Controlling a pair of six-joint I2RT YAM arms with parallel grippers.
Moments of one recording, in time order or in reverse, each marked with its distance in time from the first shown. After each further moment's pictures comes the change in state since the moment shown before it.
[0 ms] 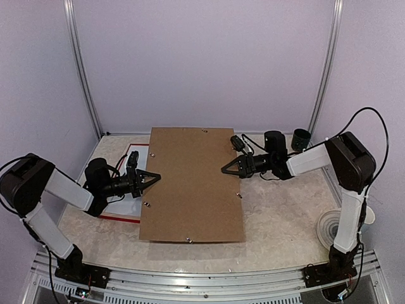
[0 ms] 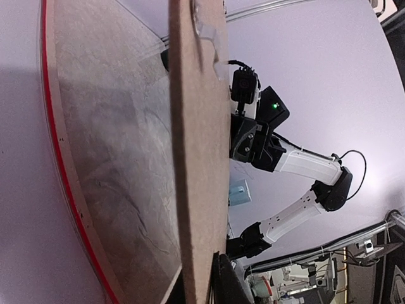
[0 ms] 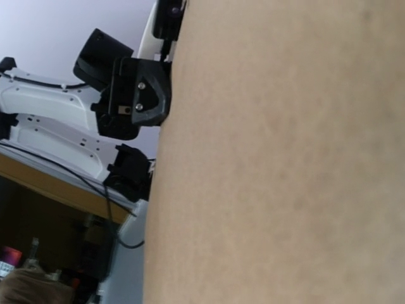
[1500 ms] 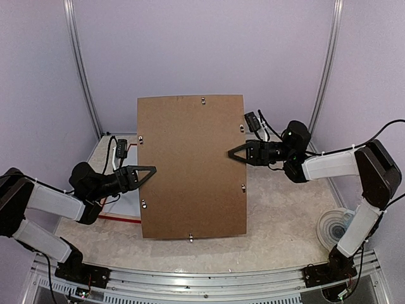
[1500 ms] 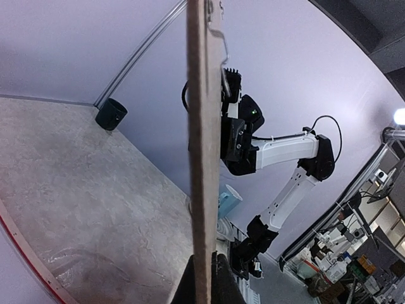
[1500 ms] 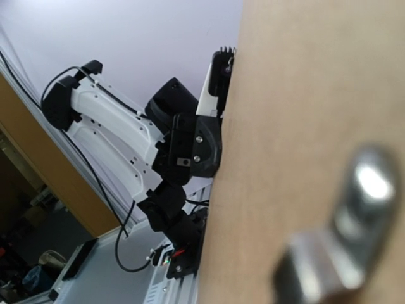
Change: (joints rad) left arm -0.077 -0.224 -0.093 0.206 -0.062 0.242; right arm 0.038 -0.293 -0.157 0.390 0.051 0.035
